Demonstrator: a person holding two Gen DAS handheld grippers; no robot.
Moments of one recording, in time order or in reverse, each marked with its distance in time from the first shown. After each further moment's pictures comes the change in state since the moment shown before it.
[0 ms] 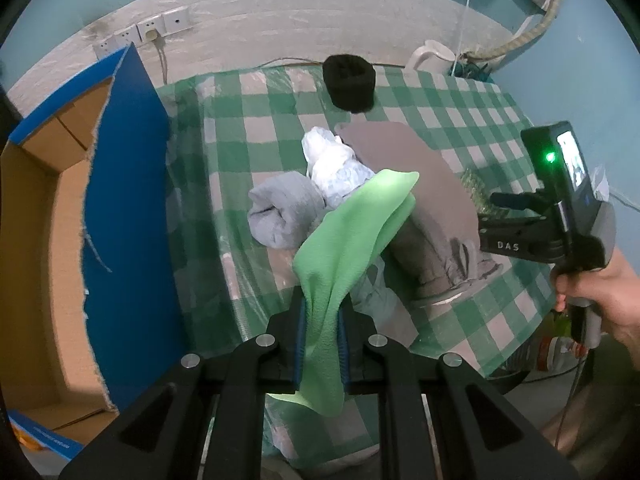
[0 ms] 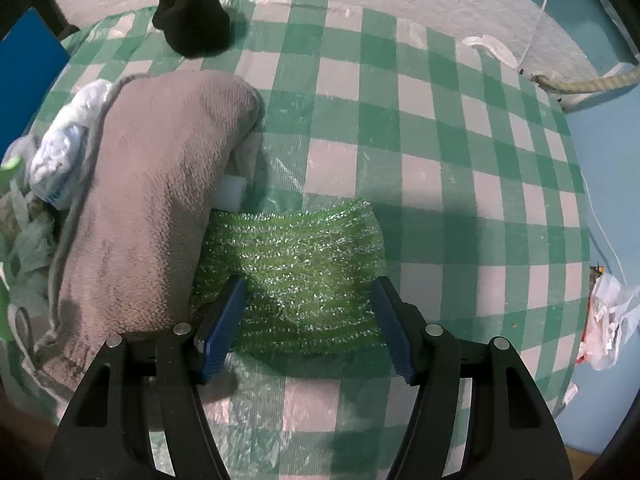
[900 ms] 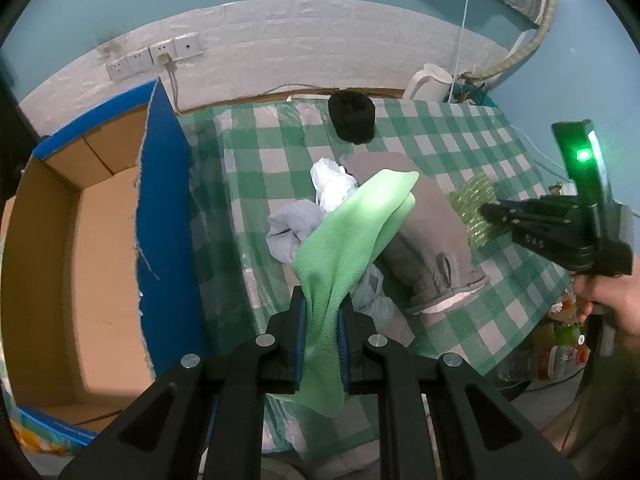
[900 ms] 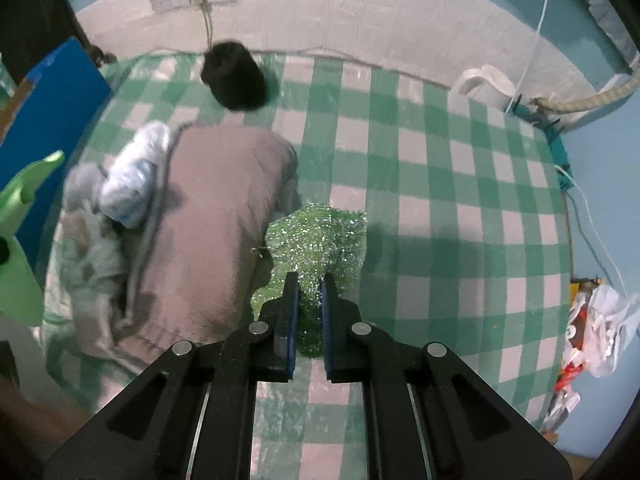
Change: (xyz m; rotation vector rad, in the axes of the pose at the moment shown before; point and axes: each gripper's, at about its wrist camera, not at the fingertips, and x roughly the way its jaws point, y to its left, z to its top) left arm -0.033 0.003 -0.001 0.005 -0.086 0.020; right arm -0.065 0.017 -0.003 -0.011 -0.113 0.034
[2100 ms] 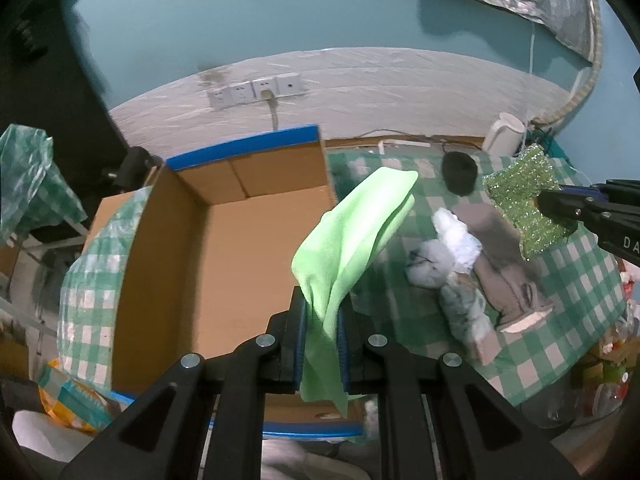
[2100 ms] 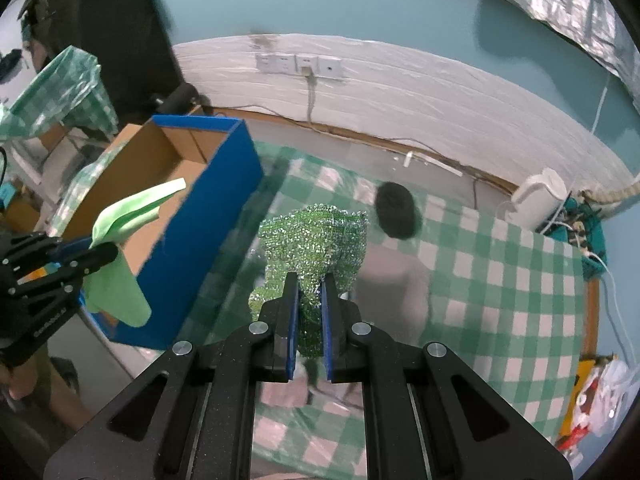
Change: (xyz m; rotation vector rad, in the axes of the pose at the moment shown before) left arm -0.067 0.066 -0.011 -0.091 -0.157 0.279; right arm -0.102 0.110 0.049 -0.151 -0.216 0.206
